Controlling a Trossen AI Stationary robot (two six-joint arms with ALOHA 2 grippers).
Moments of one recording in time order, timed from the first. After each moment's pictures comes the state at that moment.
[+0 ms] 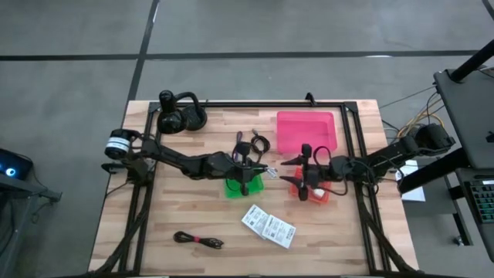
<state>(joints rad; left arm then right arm) -0.08 1.71 0.84 0.72 -0.21 0.58 0.23 1.19 0.34 0.84 0.29 -0.52</state>
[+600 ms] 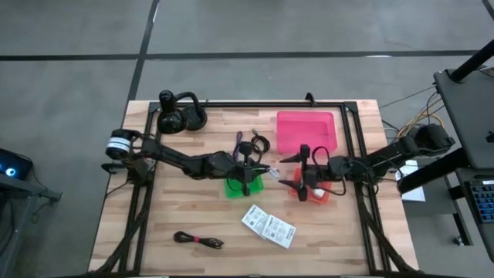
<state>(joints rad) -0.08 1.72 0.88 0.73 -0.19 0.58 0.23 1.20 0.35 0.81 0.28 -0.49</state>
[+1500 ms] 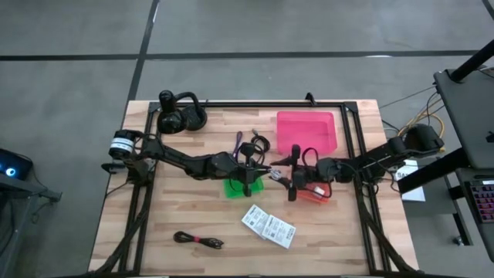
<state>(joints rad) -0.08 1.75 0.89 0.72 -0.19 0.58 0.22 1.36 0.47 0.82 0.34 -0.53</state>
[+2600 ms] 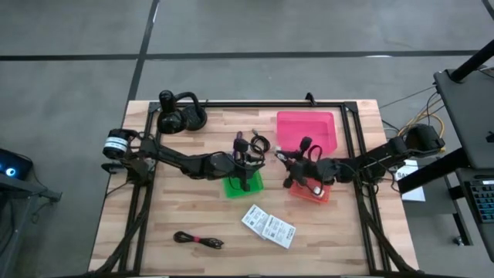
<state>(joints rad) -0.08 1.69 0.87 0.59 -0.38 0.55 0.21 1.35 0.46 0.76 0.74 -0.53</state>
